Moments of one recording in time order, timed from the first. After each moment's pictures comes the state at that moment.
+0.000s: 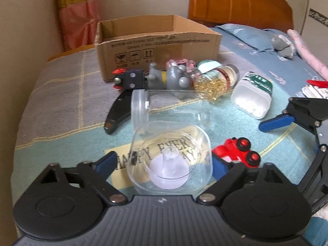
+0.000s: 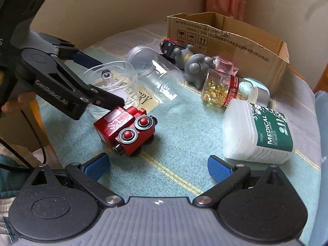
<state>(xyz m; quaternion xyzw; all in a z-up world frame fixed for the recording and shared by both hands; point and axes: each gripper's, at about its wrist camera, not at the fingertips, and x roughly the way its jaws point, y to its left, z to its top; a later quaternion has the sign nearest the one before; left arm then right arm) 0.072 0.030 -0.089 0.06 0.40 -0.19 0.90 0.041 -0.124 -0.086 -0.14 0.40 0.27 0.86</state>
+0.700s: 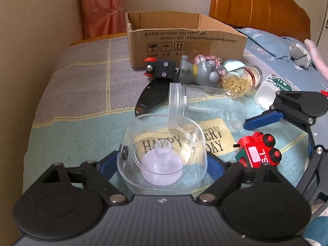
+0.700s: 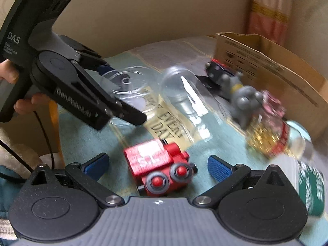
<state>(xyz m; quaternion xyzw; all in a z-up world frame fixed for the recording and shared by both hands) 0.069 0.058 -0.097 0.03 0.41 -0.13 0.90 0.070 -0.080 -0.091 -0.18 0.37 0.38 0.83</state>
